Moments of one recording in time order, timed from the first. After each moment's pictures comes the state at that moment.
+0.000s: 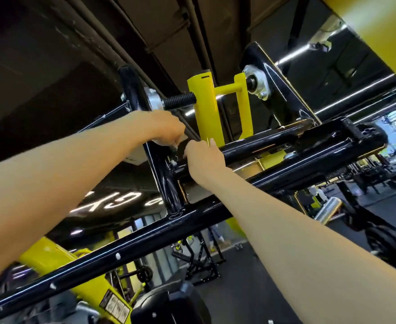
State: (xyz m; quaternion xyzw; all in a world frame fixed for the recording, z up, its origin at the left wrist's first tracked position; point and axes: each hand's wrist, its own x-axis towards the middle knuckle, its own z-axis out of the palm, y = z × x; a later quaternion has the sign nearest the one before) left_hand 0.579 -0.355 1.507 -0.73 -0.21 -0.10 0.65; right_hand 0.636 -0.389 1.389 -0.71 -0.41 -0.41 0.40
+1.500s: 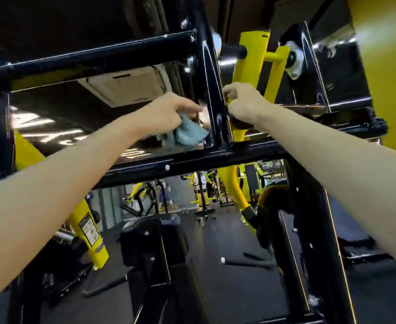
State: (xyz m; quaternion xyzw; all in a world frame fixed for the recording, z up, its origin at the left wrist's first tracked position) left_hand 0.435 -0.237 1.402 -0.93 0.04 -0.36 -0.04; right_hand 0.553 -0.386 1.383 -0.72 -0.40 -0.29 0.48
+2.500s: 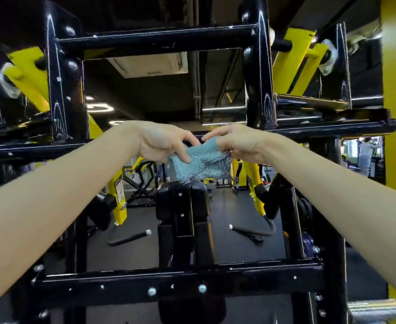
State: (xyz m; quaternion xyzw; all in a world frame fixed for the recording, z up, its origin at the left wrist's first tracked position) left_hand 0.269 -0.168 1.332 -0.91 -0.06 -0.03 -0.42; right_hand 0.385 -0.318 1.303 -0.69 -0.48 0.08 0.54
